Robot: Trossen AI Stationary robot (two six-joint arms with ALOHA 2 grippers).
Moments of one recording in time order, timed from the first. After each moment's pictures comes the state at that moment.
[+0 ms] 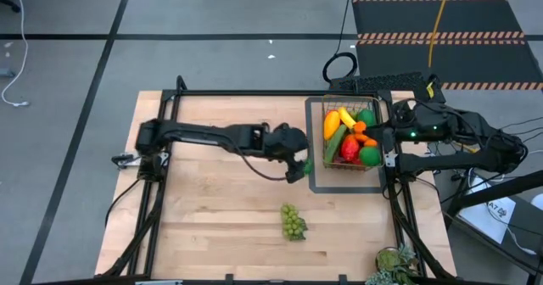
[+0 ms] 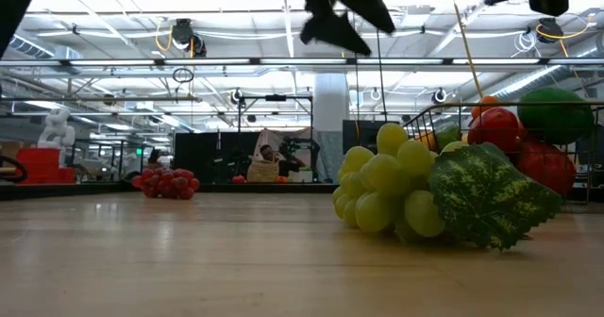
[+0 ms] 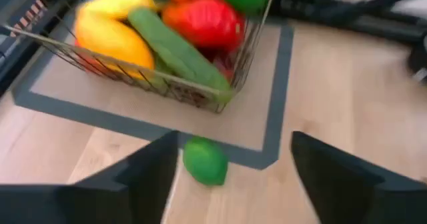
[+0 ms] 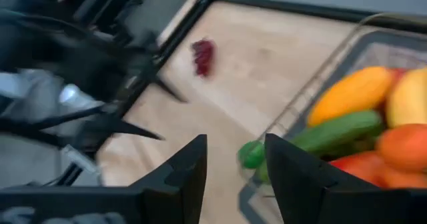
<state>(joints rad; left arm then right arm) -0.03 1.92 1.76 -0.54 -0.14 -0.21 -0.10 0.58 1.02 -0.98 0.16 0.84</state>
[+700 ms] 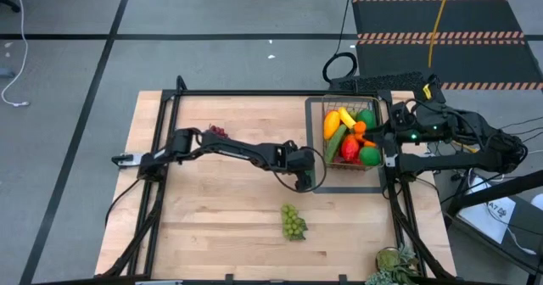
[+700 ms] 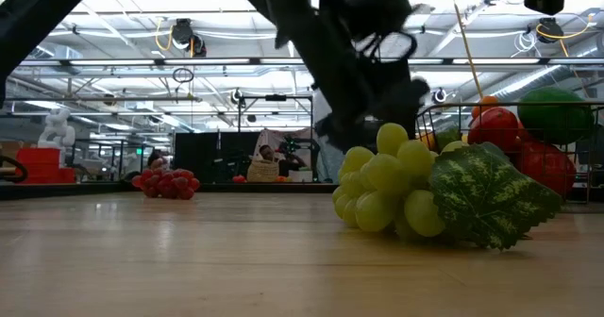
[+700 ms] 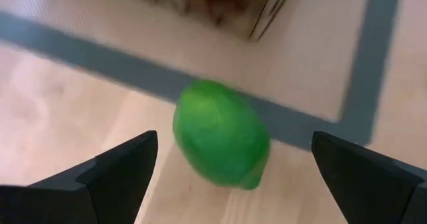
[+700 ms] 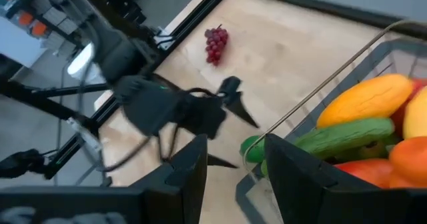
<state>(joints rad) -0.03 2.25 1.76 -0.45 -0.20 -0.29 -0.10 0.58 1.02 -0.97 0.08 0.73</state>
